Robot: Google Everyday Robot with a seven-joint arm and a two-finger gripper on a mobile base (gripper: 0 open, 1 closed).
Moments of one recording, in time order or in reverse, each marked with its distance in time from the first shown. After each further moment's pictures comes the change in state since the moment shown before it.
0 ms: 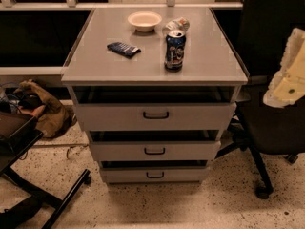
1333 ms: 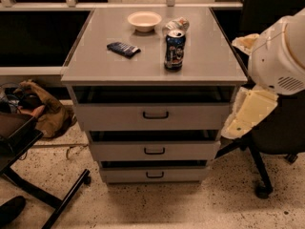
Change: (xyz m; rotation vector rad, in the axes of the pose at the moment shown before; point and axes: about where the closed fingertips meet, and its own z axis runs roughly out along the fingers) arm 0.007 0.035 0.111 -0.086 -0.113 0.045
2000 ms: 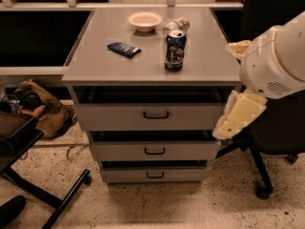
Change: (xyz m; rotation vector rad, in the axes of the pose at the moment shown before) arm -0.004 0.000 0.019 -0.011 -0.044 0.009
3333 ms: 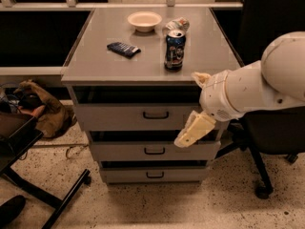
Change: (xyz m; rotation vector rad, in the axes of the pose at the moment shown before) arm -0.017 0.015 0.119 -0.054 -0.225 0.082
